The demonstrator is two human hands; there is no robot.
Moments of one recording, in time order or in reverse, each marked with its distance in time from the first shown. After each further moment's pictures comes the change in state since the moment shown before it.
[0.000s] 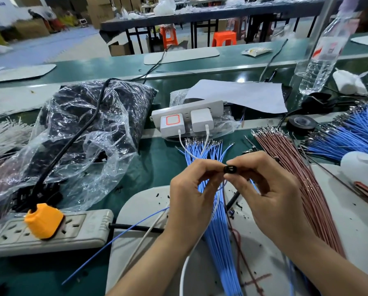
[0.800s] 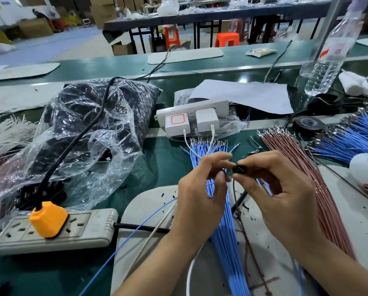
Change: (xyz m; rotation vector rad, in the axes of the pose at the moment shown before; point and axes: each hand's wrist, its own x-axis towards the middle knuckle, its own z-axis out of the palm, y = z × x) left_hand -0.001 0.000 -0.002 0.101 -0.008 0.096; right_hand 0.000 -0.005 0.000 -0.044 0.028 0.011
